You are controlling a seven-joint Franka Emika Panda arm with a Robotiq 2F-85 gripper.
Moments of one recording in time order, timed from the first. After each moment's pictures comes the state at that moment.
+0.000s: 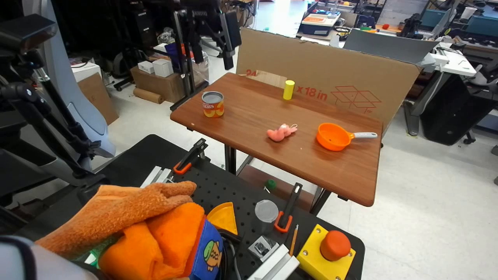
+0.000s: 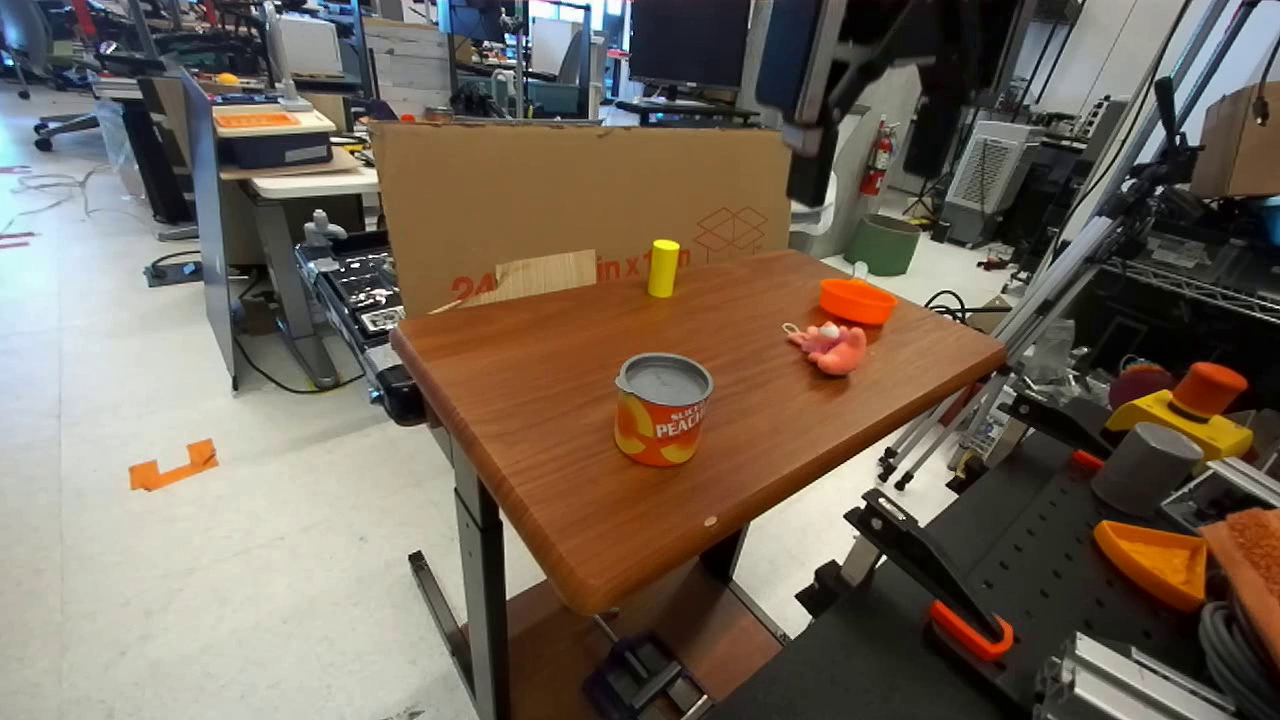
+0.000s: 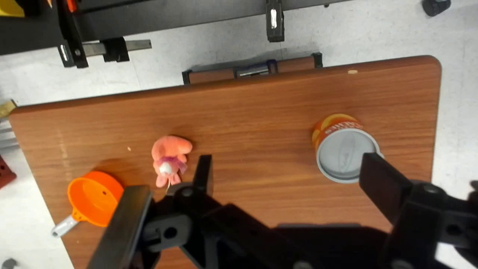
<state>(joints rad) 0.07 -0.10 0.32 -2.47 -0.18 2.32 0.61</state>
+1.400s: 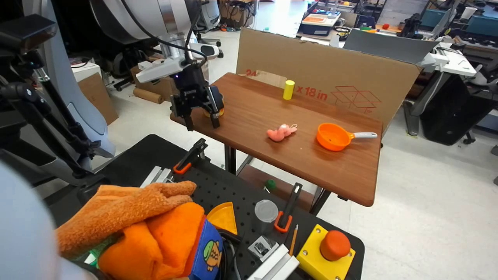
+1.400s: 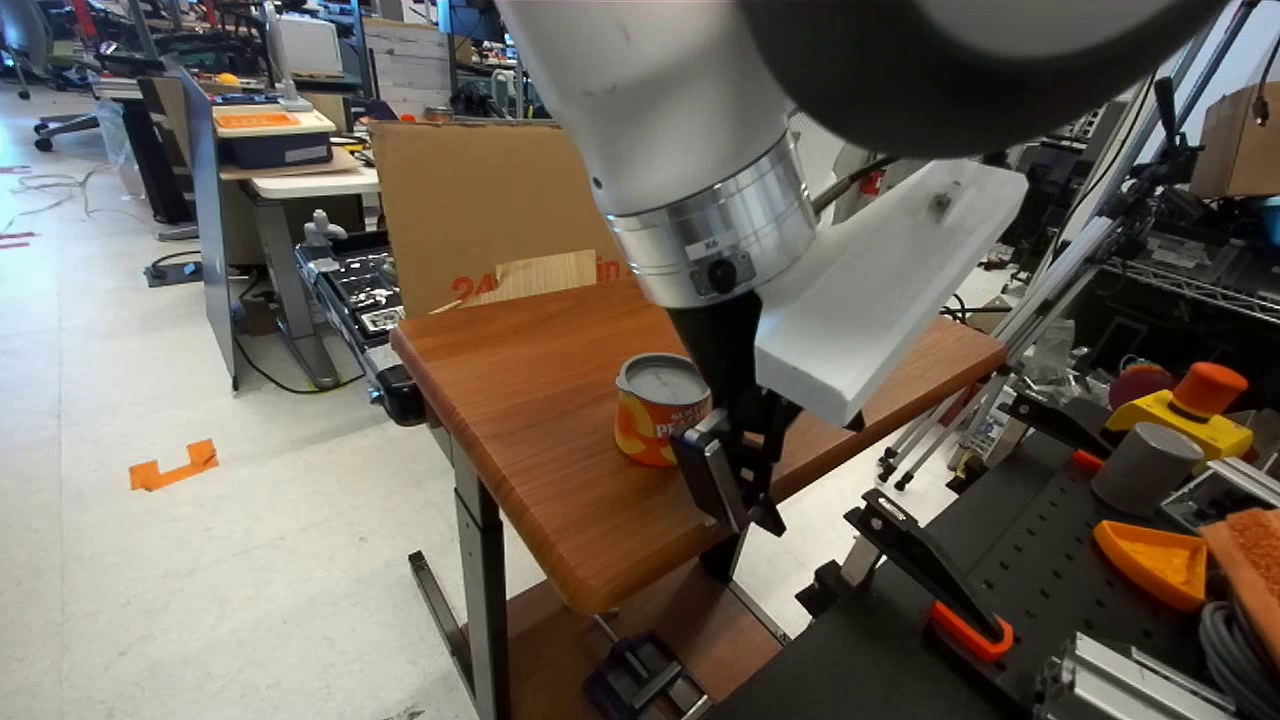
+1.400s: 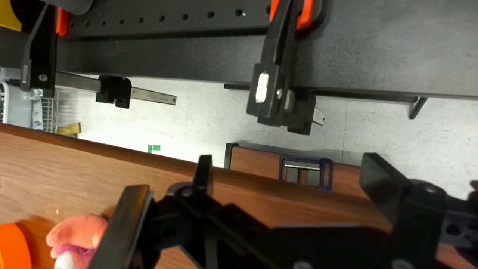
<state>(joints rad) 0.37 0.49 0.16 -2.19 -0.43 2.13 0.75</state>
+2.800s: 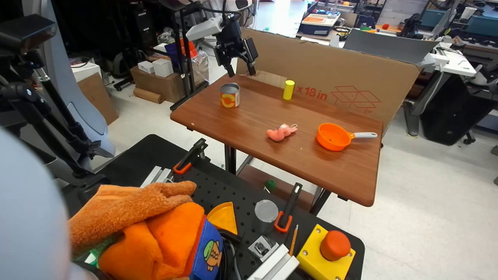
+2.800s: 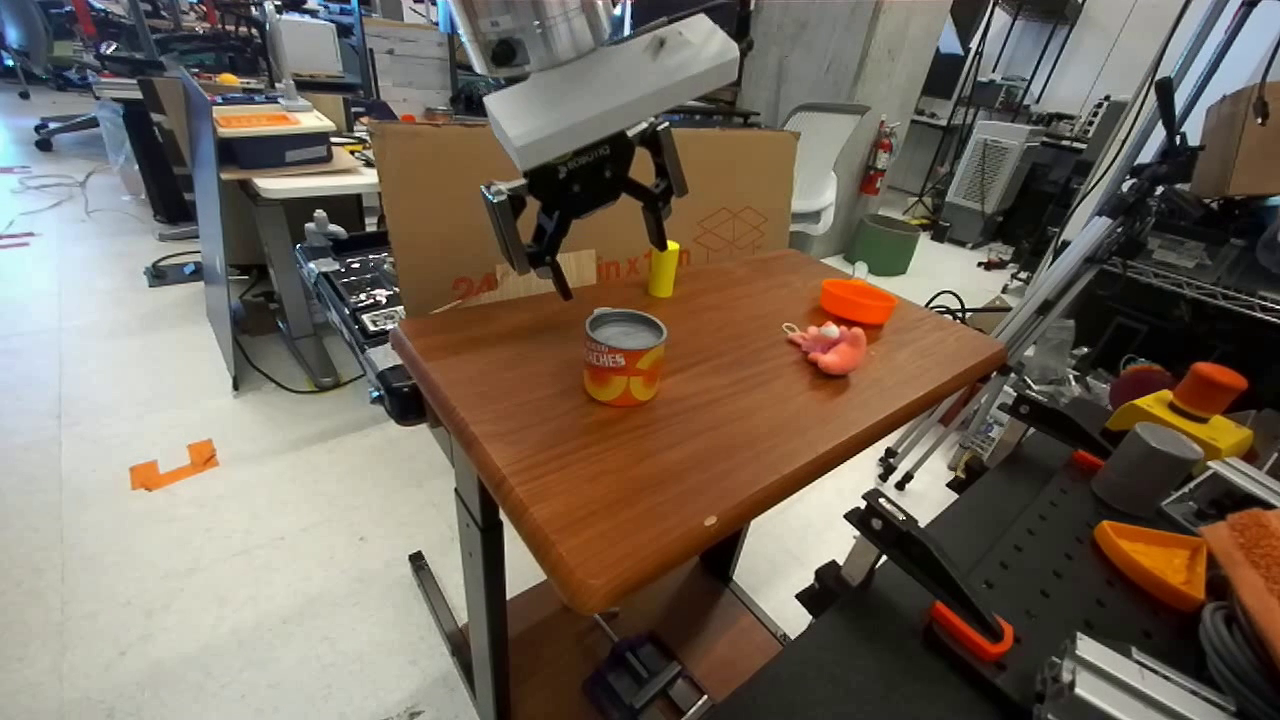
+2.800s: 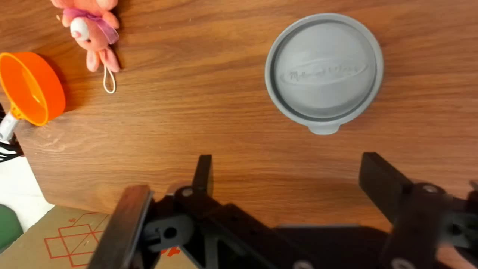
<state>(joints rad) 0.42 0.65 0.00 -1.69 -0.48 2.14 0.83</state>
